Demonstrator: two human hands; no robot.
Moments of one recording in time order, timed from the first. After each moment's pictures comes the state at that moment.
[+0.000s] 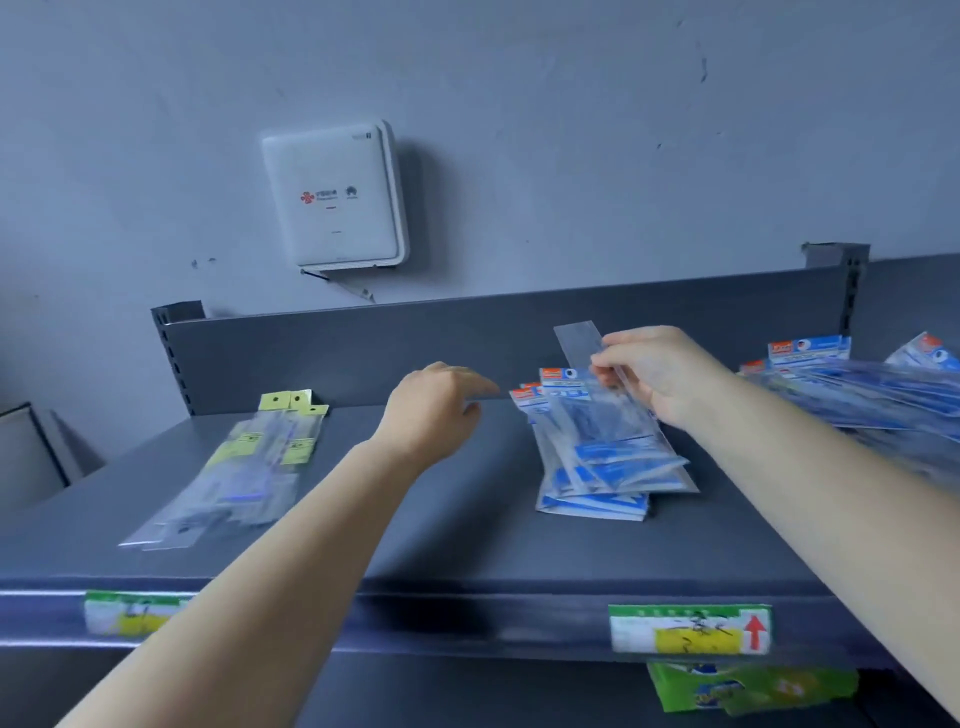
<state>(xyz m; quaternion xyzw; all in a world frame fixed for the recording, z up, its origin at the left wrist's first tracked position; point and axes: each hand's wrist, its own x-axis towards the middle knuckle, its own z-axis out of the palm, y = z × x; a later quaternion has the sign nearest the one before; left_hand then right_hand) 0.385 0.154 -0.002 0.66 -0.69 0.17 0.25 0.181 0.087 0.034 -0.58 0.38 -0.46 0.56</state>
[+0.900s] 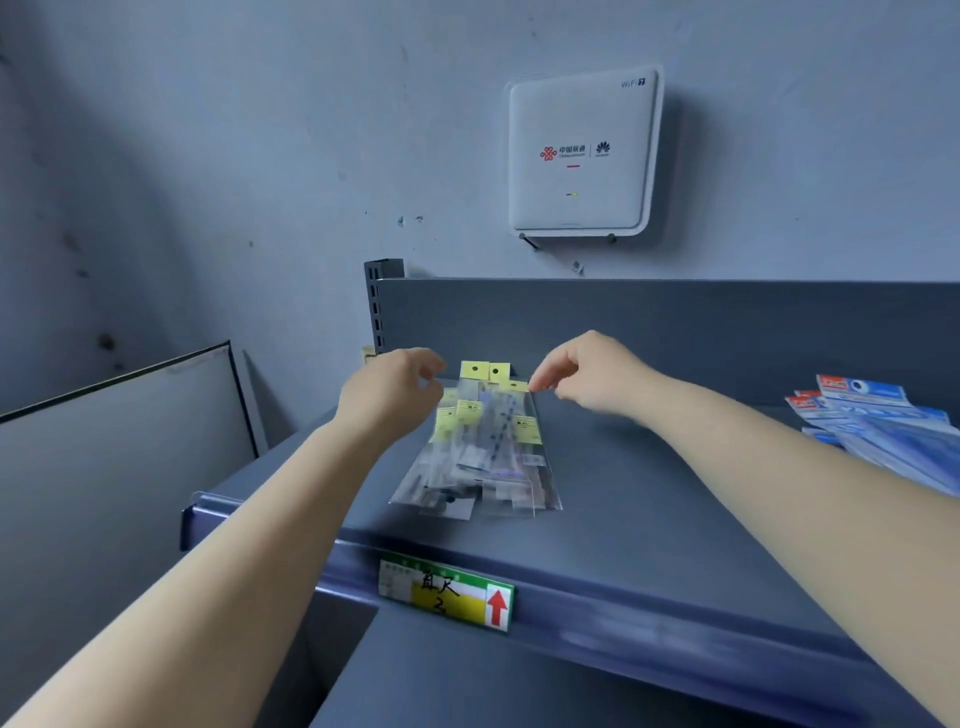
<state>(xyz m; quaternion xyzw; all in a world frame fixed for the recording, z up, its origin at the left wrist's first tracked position) 0.623 0.267 0.001 0.82 -0.49 0.11 0.27 0.448 0.146 0.022 -0.91 0.29 -0.22 0.21</state>
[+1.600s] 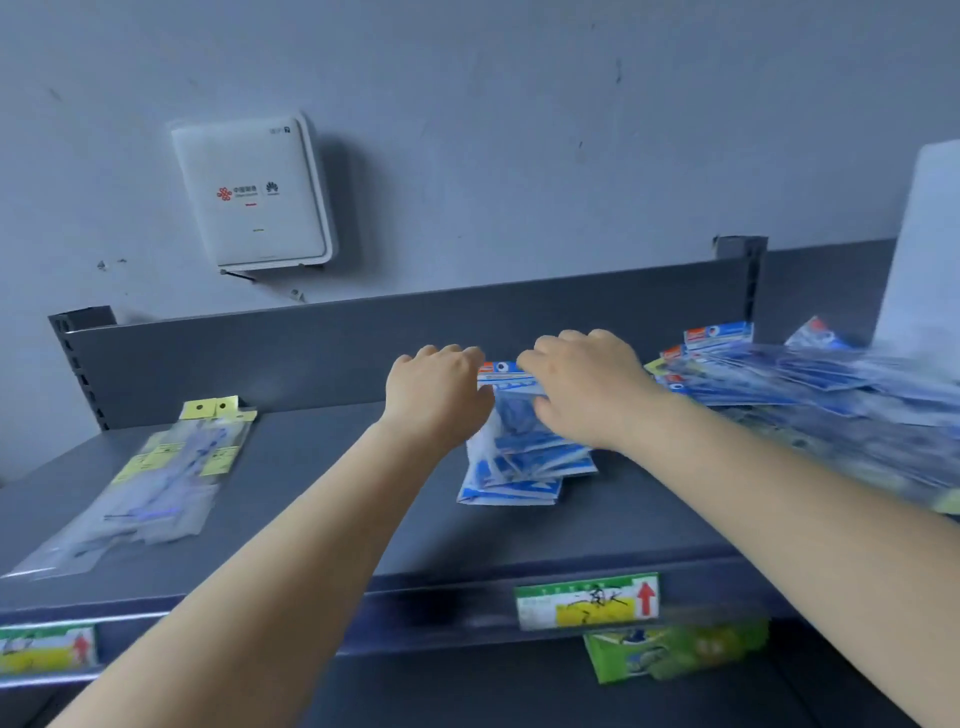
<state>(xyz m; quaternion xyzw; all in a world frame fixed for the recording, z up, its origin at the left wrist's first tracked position) 0.307 0.136 0.014 0.71 -0.64 0.23 0.15 0.155 0.100 0.019 -0.88 0.36 -0.18 -0.25</state>
